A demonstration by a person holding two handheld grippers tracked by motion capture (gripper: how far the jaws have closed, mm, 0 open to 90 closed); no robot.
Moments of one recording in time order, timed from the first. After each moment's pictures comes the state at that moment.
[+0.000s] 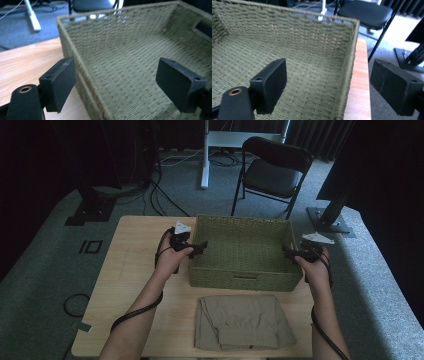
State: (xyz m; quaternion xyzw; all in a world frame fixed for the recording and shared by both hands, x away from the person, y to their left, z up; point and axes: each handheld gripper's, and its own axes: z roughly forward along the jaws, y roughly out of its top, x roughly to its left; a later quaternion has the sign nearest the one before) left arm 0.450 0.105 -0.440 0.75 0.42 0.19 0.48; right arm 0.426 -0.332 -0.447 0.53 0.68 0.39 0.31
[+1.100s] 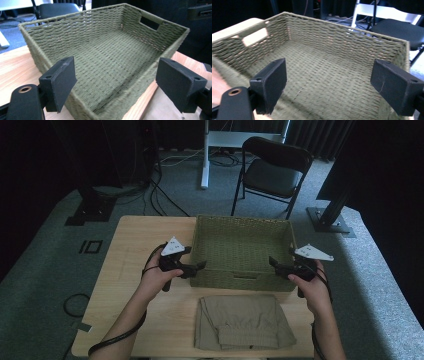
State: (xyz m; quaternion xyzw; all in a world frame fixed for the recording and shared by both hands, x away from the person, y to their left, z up) left arm 0.373 0.120 -0.426 0.78 0.31 0.15 0.52; right arm 0.351 -0.284 -0.419 0.44 0.71 0.47 0.28
